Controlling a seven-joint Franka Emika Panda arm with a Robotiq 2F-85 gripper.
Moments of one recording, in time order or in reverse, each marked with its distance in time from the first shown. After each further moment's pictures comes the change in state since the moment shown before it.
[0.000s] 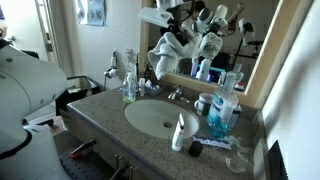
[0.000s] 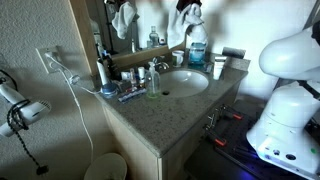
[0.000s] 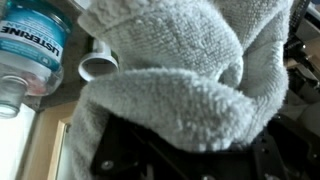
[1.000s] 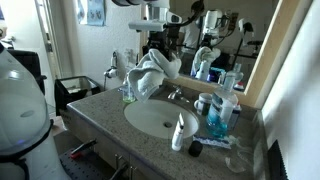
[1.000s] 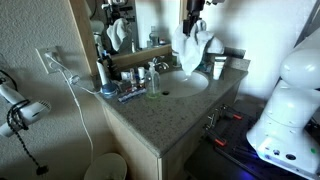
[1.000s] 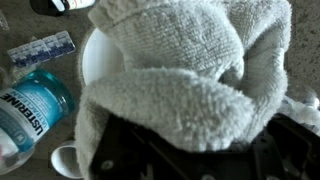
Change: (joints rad) arm 0.920 0.248 -0.639 -0.017 -0.824 -0.193 0.326
